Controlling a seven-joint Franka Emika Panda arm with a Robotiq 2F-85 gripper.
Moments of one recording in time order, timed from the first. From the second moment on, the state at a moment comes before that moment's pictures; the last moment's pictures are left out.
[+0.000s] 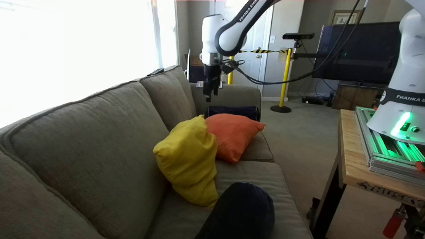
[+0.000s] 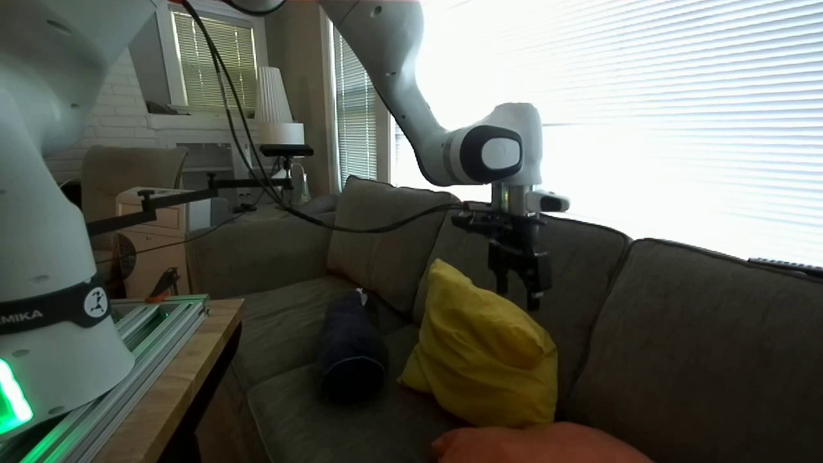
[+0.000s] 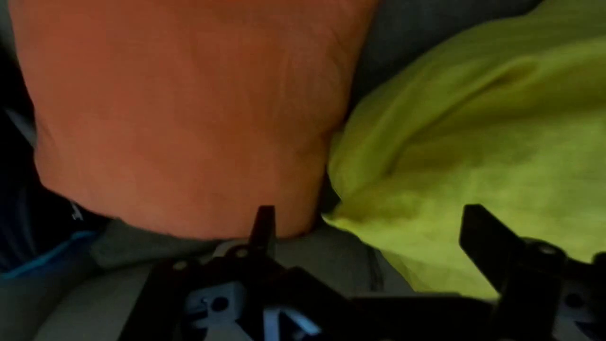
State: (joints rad) arm 0.22 0.69 -0.07 -1.75 -0.14 2.49 0.12
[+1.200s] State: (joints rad) arm 0.25 0.77 -0.19 -2.06 -0.16 2.80 0.28
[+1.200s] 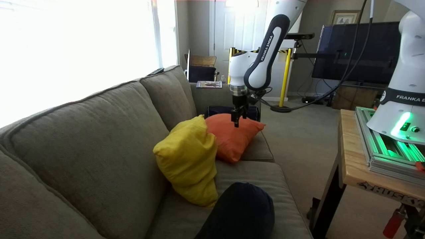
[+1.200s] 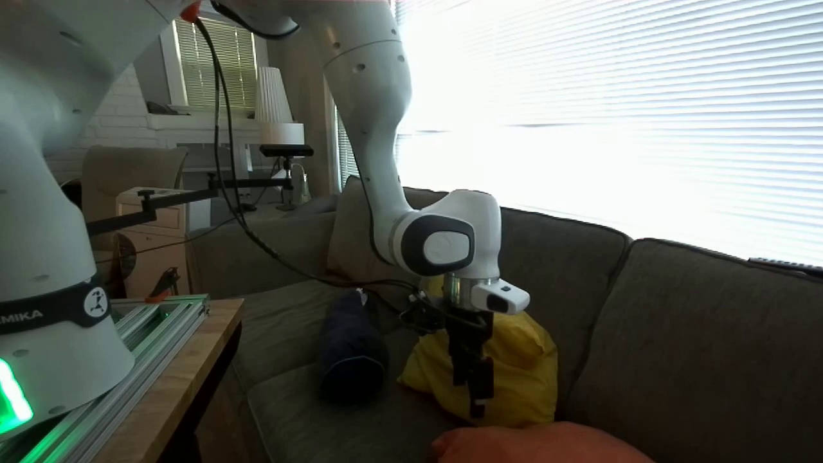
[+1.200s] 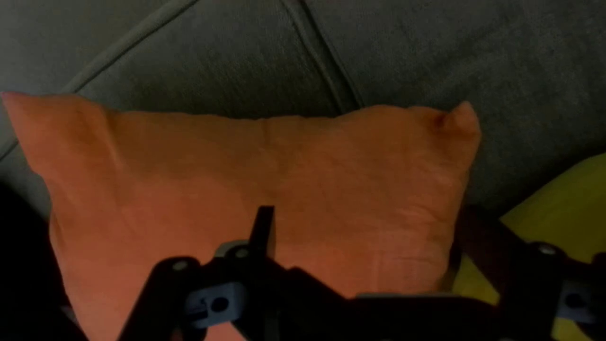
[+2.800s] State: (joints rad) arm 0.14 1.11 -0.26 -1.84 0.22 3.51 0.29
